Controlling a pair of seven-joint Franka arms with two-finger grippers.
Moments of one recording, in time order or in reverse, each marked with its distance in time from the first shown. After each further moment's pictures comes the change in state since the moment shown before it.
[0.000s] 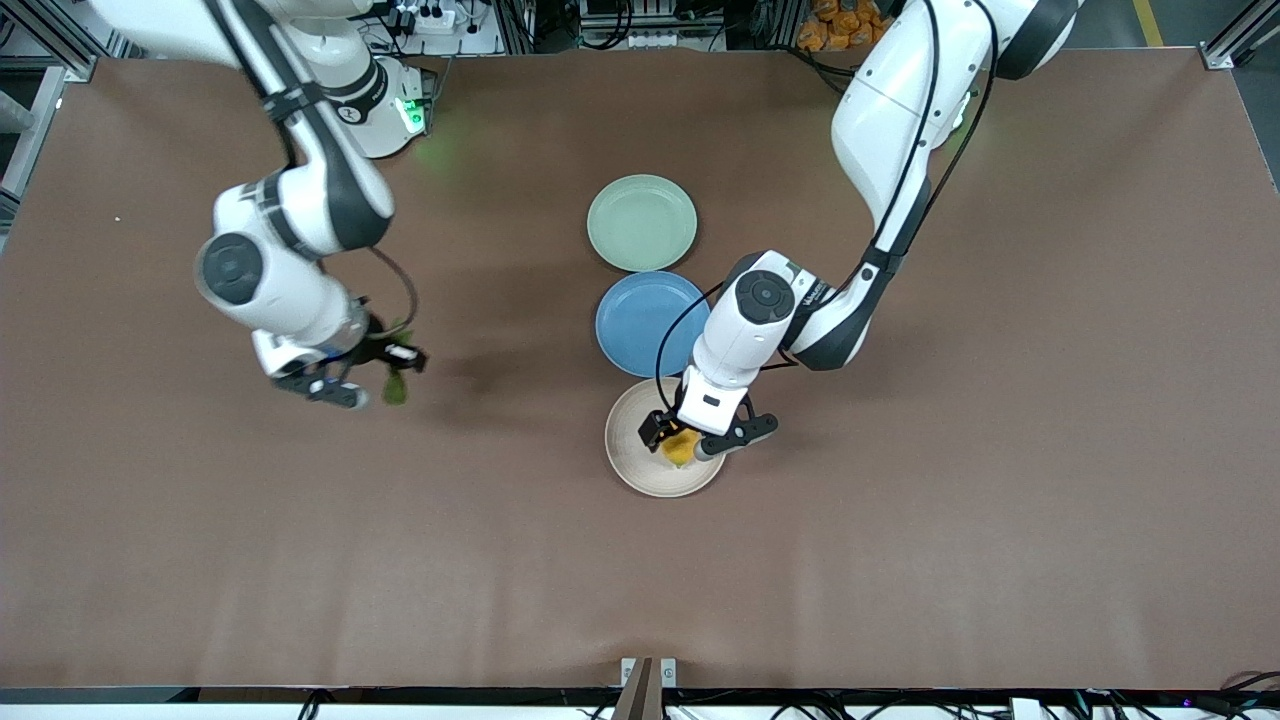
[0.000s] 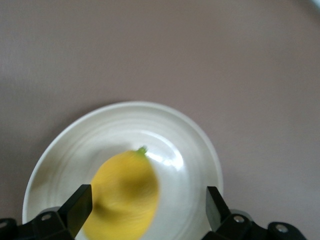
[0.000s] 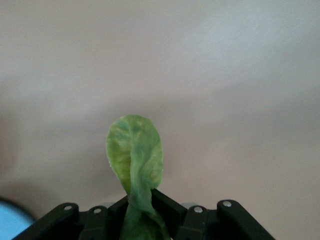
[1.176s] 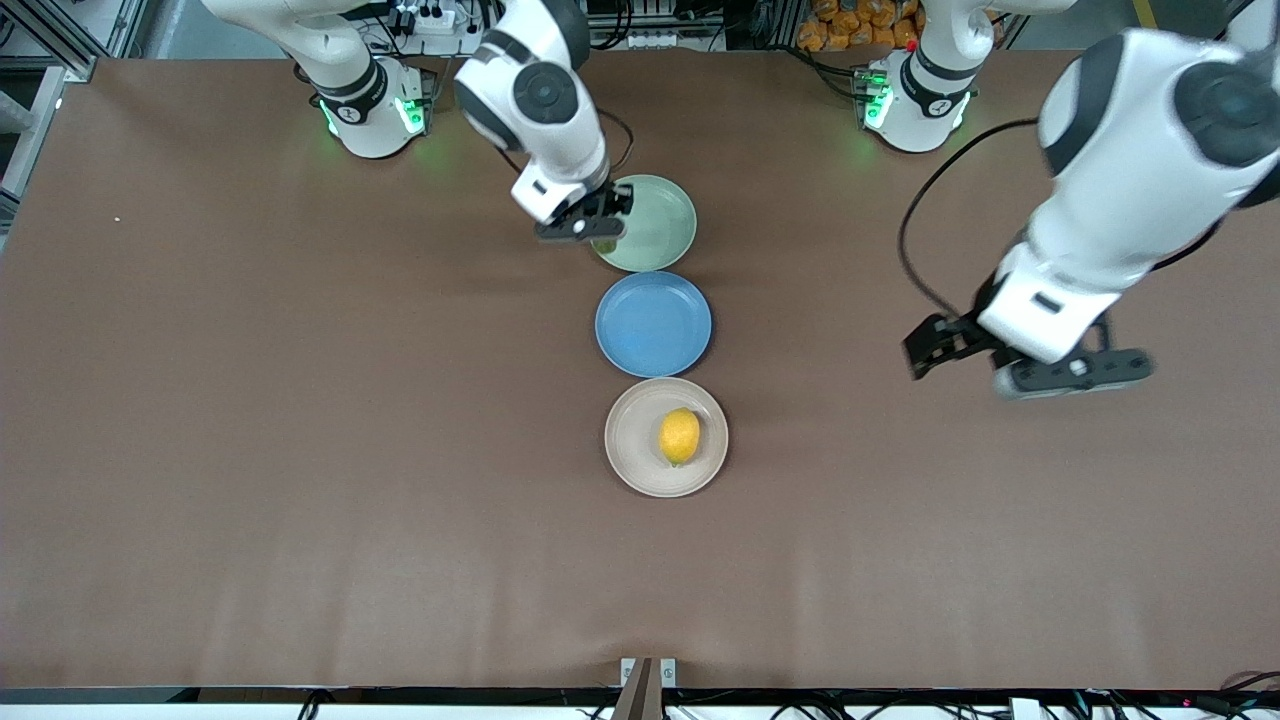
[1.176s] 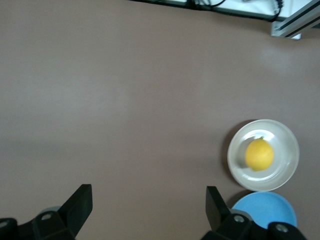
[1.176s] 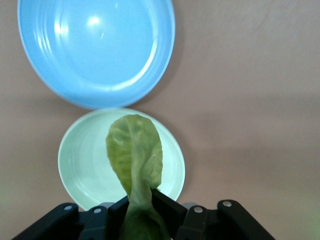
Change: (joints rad) left arm 0.357 -0.594 0.017 0.009 0.001 -0.891 0.682; right arm 0.237 -0.002 0.378 -0.060 -0.007 -0.025 0.279
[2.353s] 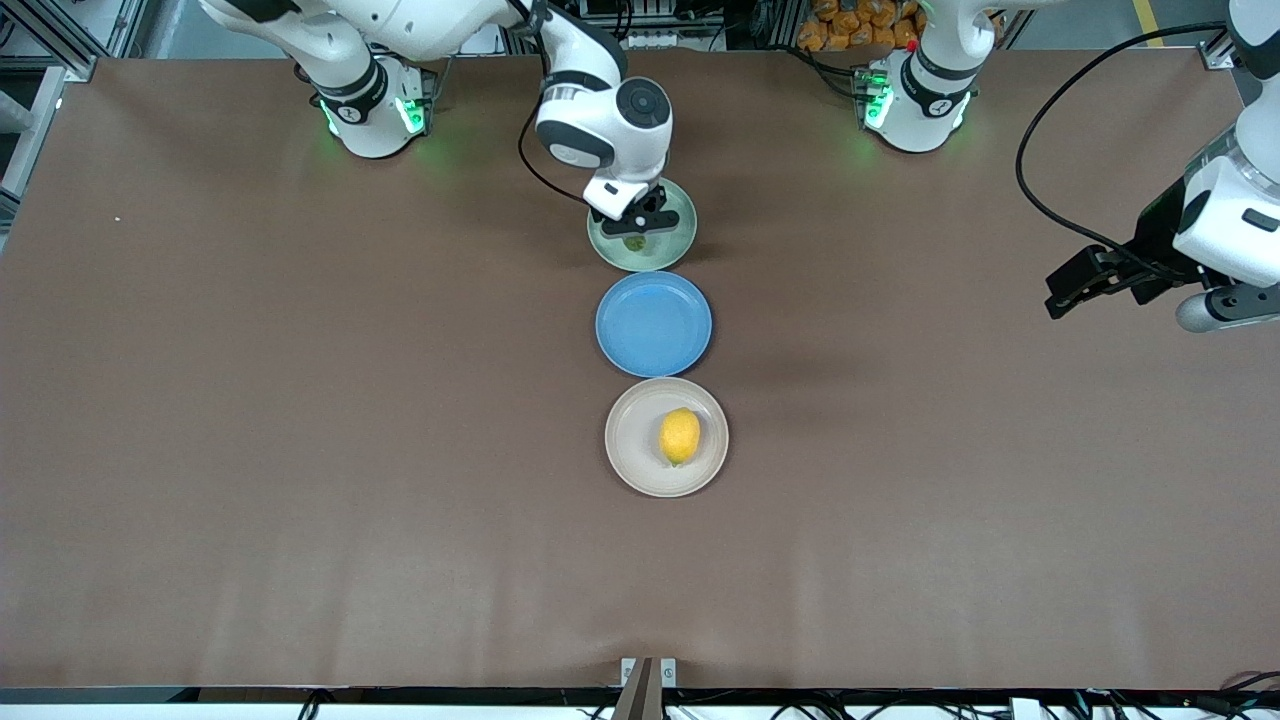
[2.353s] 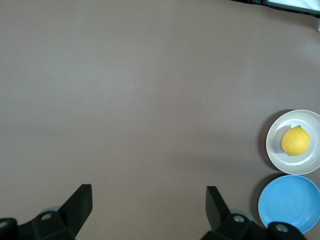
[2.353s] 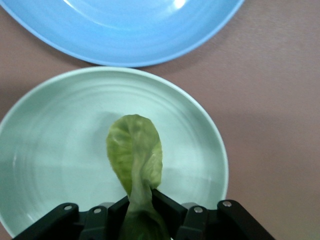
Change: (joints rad) left arm 0.146 -0.125 -0.008 -0.017 0.000 -0.163 0.073; right arm 0.153 0.369 -0.004 0.122 -0.472 0.028 0.298
